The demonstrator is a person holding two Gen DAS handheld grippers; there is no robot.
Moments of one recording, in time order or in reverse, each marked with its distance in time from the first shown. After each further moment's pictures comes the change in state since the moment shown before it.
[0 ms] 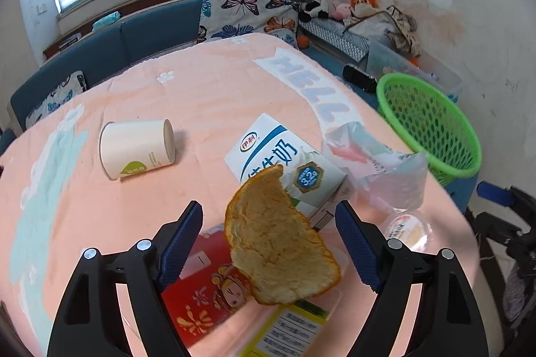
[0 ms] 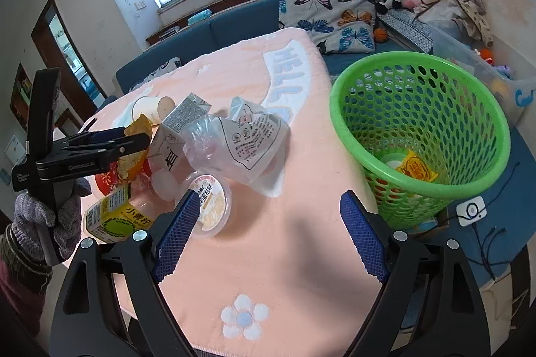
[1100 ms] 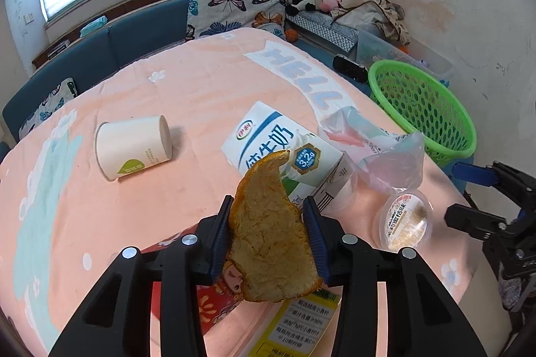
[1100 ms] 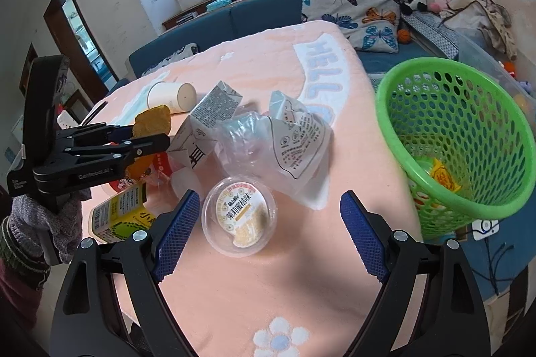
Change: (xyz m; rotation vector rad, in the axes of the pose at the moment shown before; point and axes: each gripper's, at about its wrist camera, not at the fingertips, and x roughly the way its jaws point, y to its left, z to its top) left arm -0.008 0.006 -0.007 0.038 0.006 -0.037; right arm 0.030 0.035 0.010 -0.073 0.039 0.044
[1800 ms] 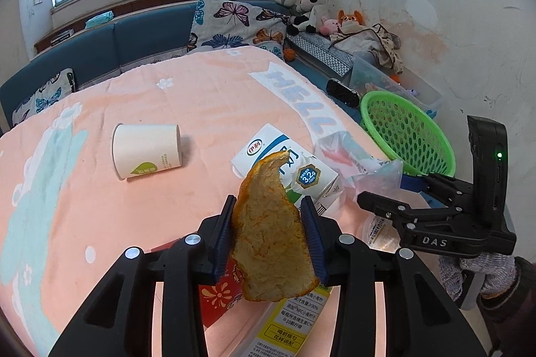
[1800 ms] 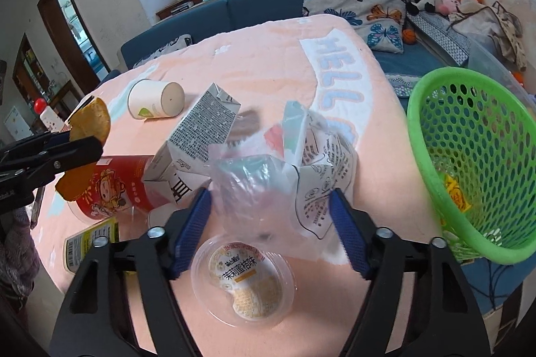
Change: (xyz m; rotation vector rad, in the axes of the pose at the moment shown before) left arm -0.030 0.020 0.000 -0.083 -0.063 -0.072; right arm 0.053 0.008 0.026 -0.014 0.028 -0.042
